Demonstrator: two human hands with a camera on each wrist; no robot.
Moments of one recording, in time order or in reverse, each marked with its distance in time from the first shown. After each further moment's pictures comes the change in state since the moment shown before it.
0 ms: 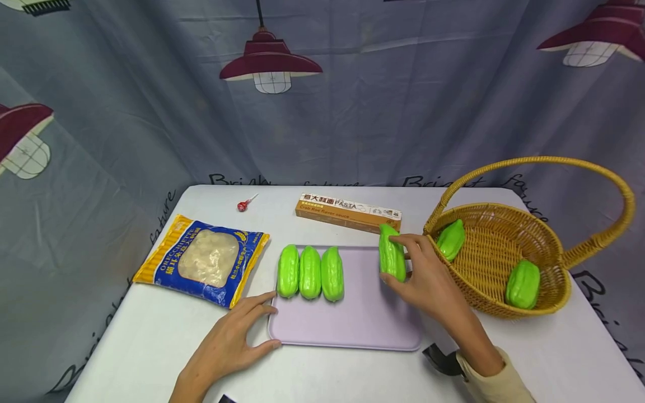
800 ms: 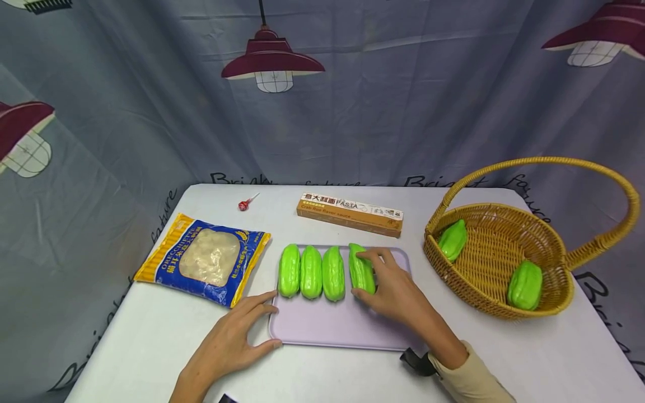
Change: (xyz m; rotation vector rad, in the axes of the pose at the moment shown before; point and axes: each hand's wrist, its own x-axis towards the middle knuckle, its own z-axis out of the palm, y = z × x) left_hand 0.001 0.001 -0.001 -0.004 -0.014 -0.013; right_hand 0.008 -0.013 0.055 0.006 -0.131 -0.056
